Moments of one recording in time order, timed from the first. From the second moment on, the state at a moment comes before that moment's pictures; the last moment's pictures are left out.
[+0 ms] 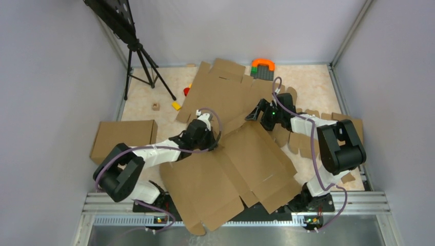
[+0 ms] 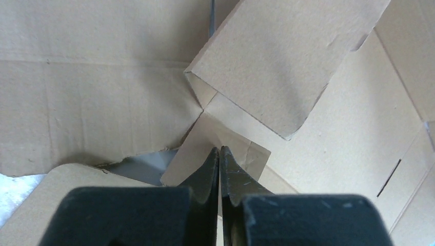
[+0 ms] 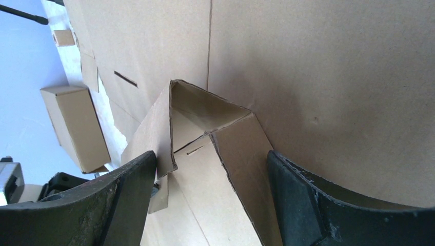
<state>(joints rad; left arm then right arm) -0.68 1.42 0.59 0.12 0.07 -0.58 0.29 1.66 0.85 0.06 -0.43 0.79</state>
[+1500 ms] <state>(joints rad) -0.69 1.35 0.77 -0.35 0.02 -0.57 0.30 1.64 0.85 0.01 -0.36 0.70</state>
